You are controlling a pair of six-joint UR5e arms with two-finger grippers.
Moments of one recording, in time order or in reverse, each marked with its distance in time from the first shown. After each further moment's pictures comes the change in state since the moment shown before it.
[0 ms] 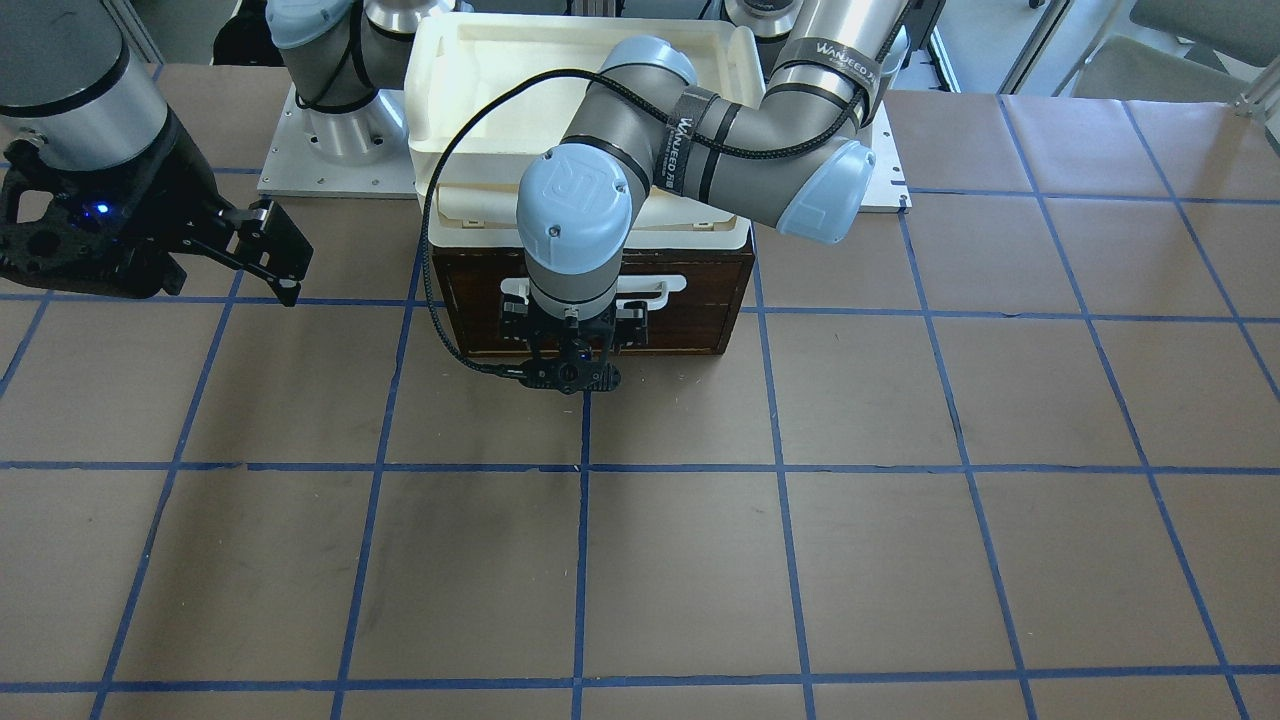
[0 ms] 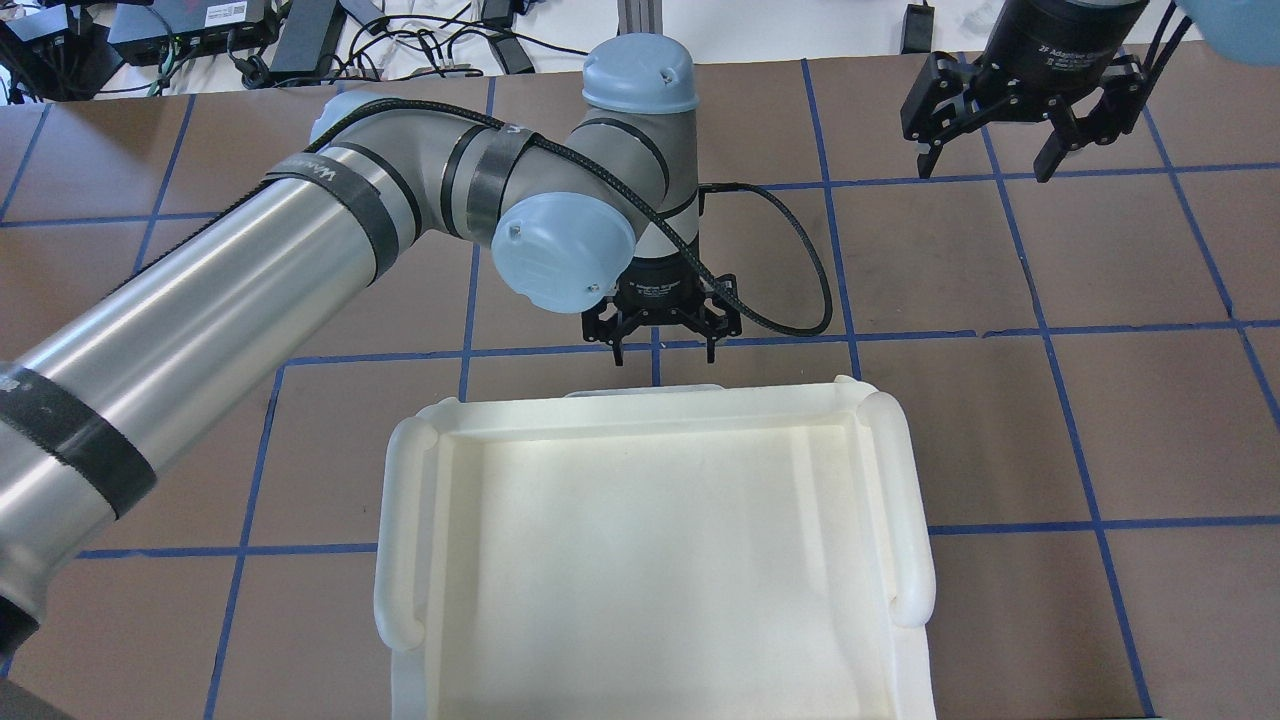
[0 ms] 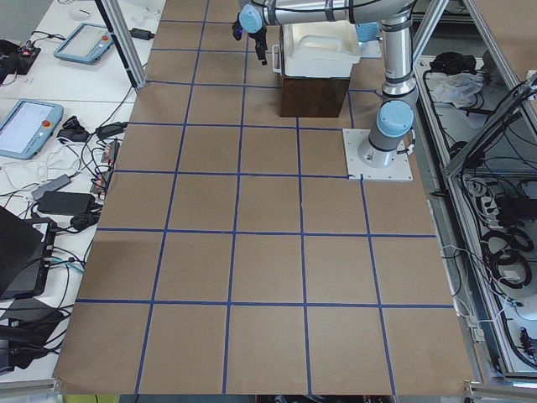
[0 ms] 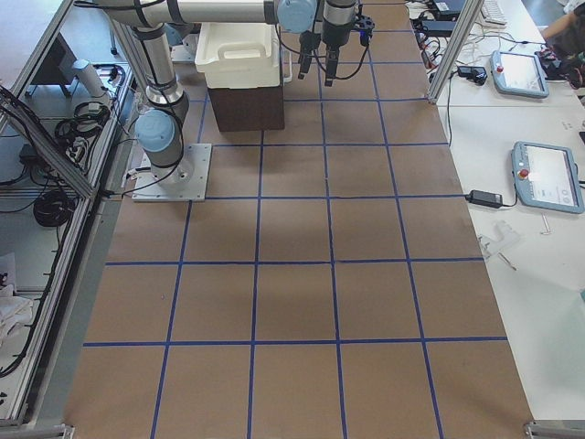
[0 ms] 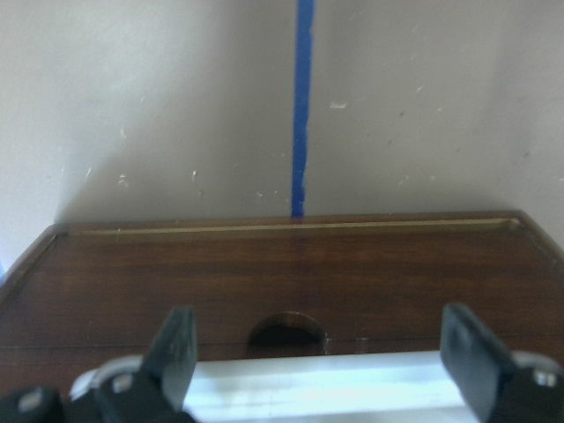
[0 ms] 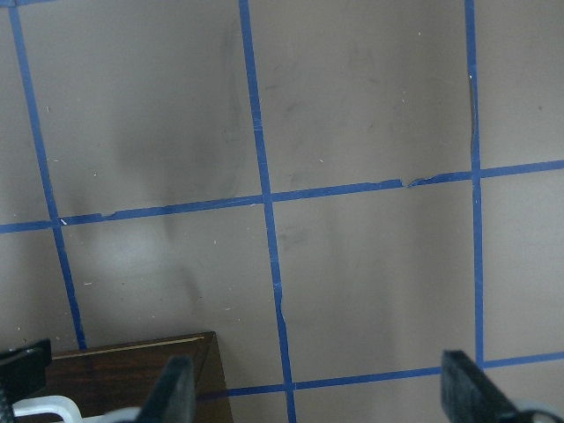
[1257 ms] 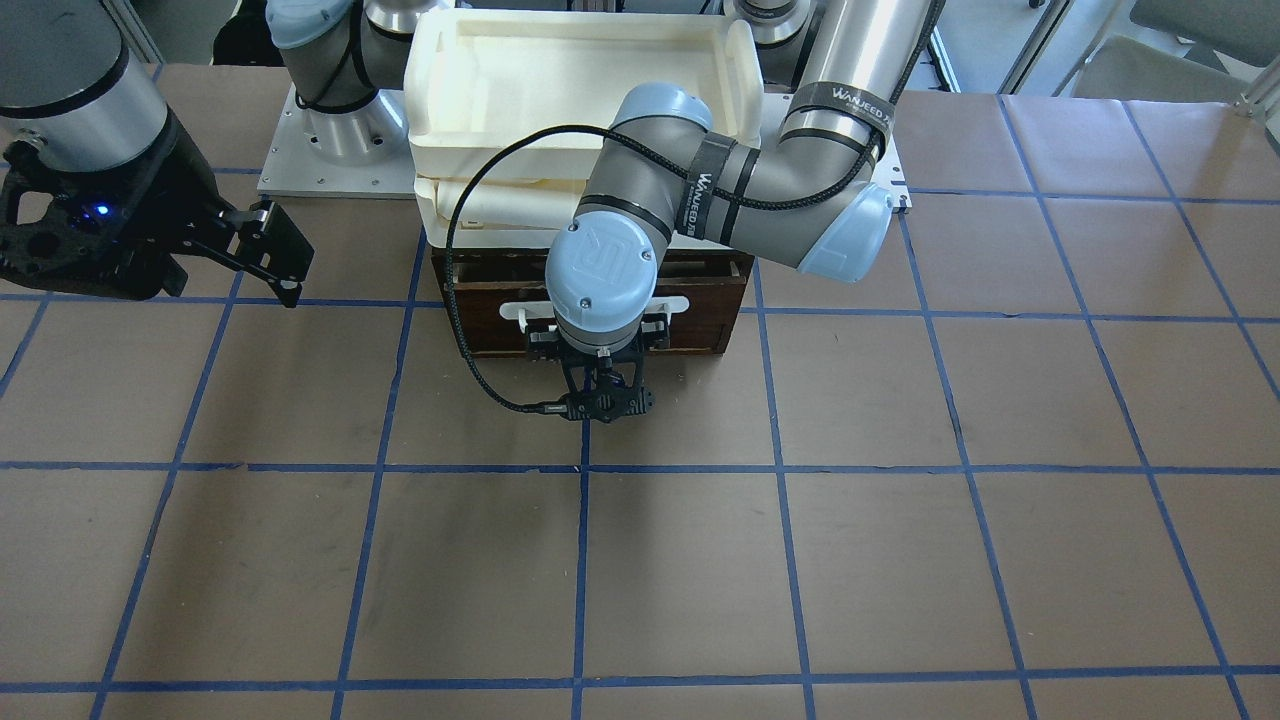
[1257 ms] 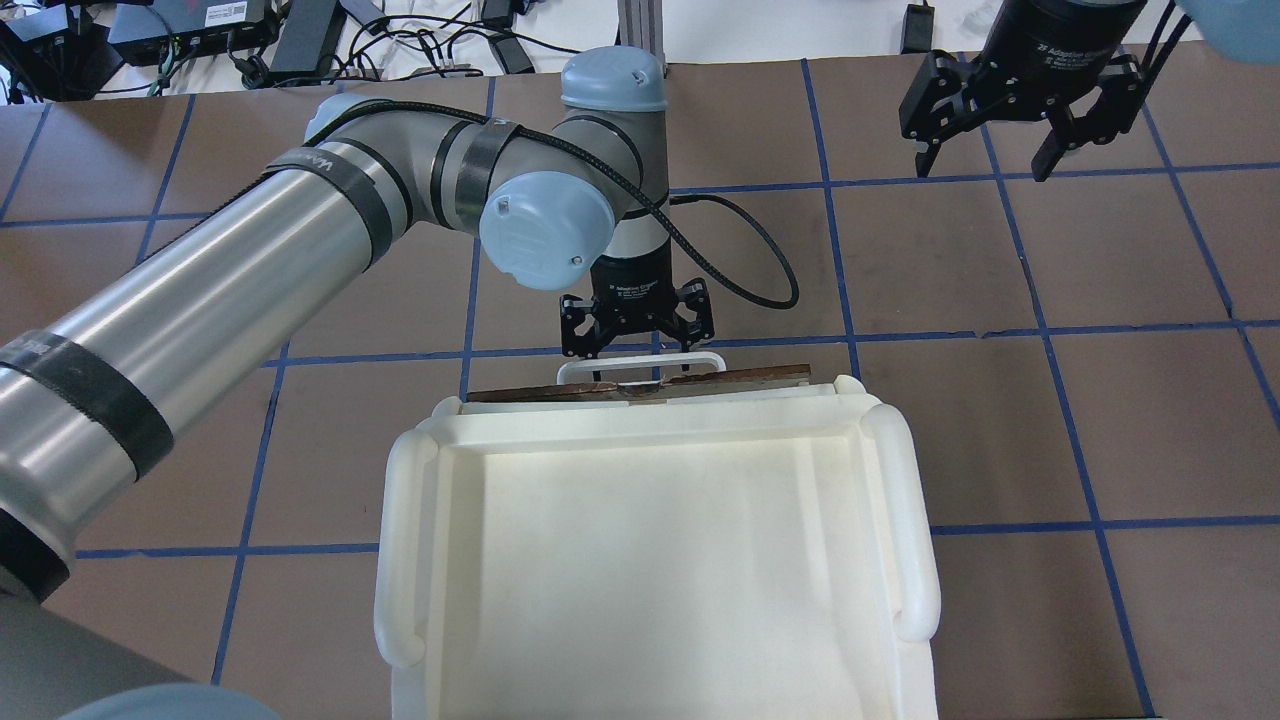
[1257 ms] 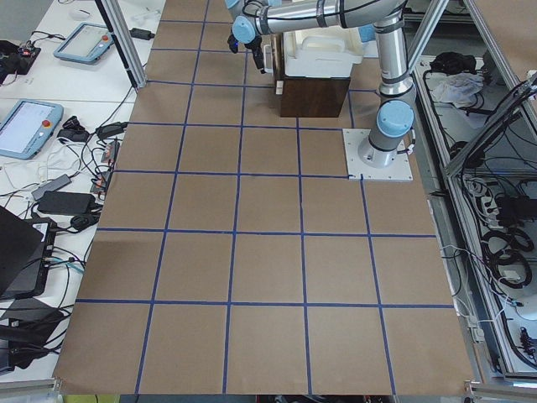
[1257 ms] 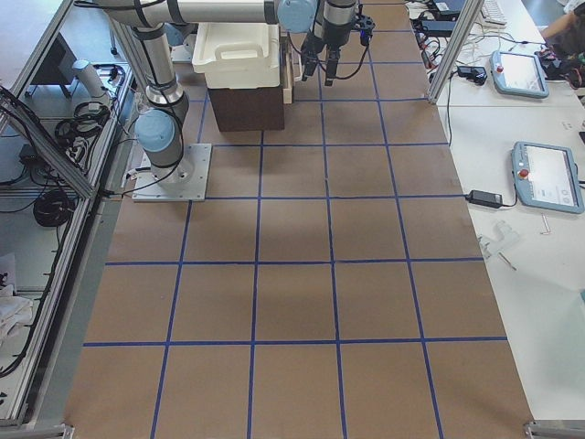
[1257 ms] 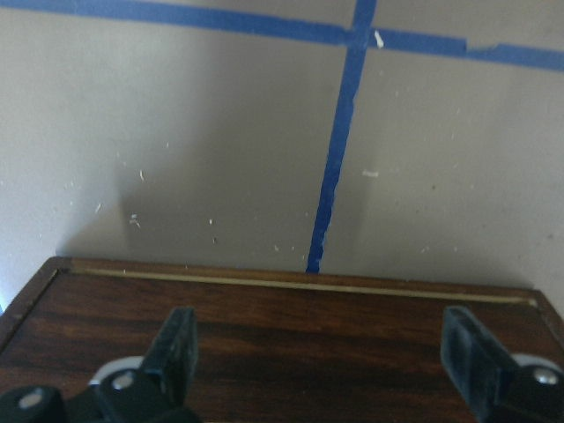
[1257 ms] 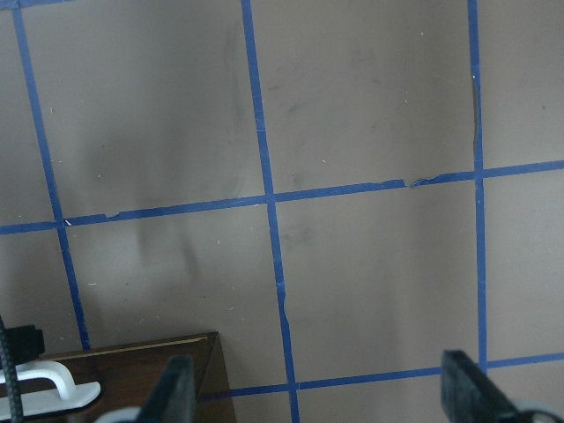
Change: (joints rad) left arm 0.026 -0.039 0.000 -0.128 -0.017 -0.117; right arm 0.000 0.001 -0.002 0.000 0.005 0.003
